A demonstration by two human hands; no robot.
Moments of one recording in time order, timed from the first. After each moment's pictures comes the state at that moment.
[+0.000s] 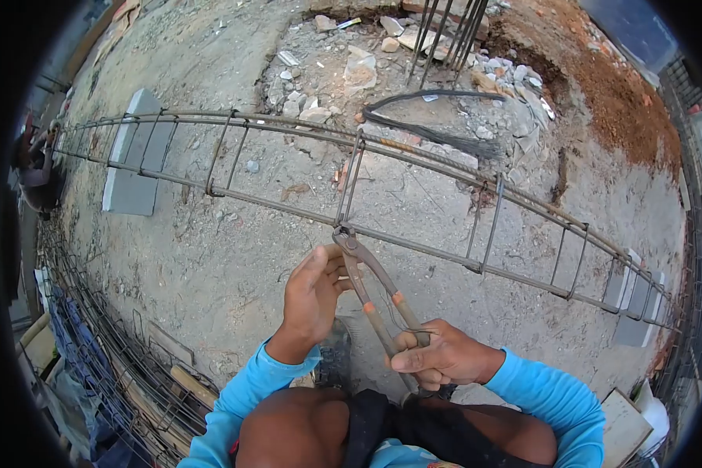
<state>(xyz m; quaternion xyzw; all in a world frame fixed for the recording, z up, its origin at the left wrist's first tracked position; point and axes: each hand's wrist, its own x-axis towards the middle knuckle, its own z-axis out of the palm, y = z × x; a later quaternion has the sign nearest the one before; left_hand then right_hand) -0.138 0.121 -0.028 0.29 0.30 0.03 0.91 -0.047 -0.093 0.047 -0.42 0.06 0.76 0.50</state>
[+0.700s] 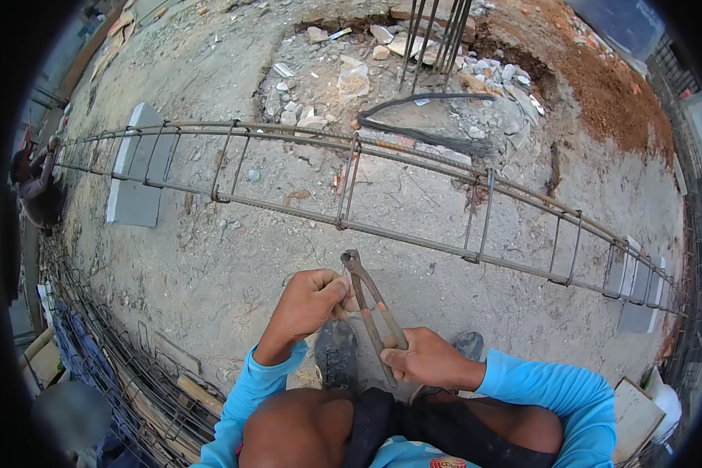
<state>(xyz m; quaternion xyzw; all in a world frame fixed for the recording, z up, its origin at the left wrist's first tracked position) -0.155 0.145 -0.006 0.69 0.26 -0.15 0.66 -0.086 -0.076 0.042 -0.66 -0.08 0.66 0.33</state>
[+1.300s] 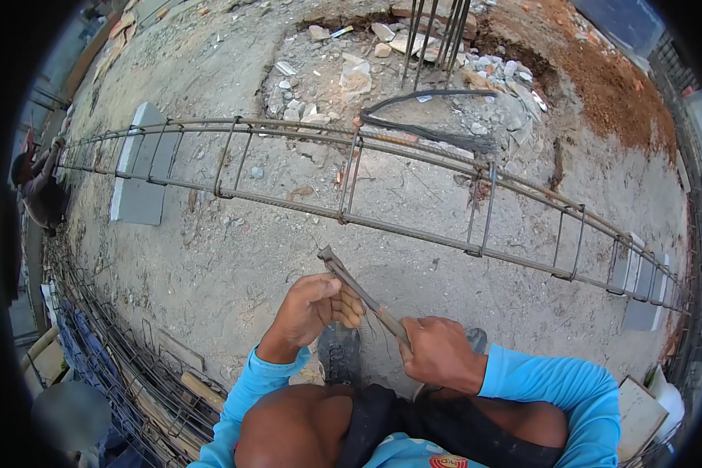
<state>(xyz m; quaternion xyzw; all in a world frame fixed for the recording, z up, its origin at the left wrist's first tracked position) -0.175 0.147 -0.023 0.33 0.24 -0.16 0.90 -0.097 -0.087 0.035 -0.84 -0.37 0.35 0.17</state>
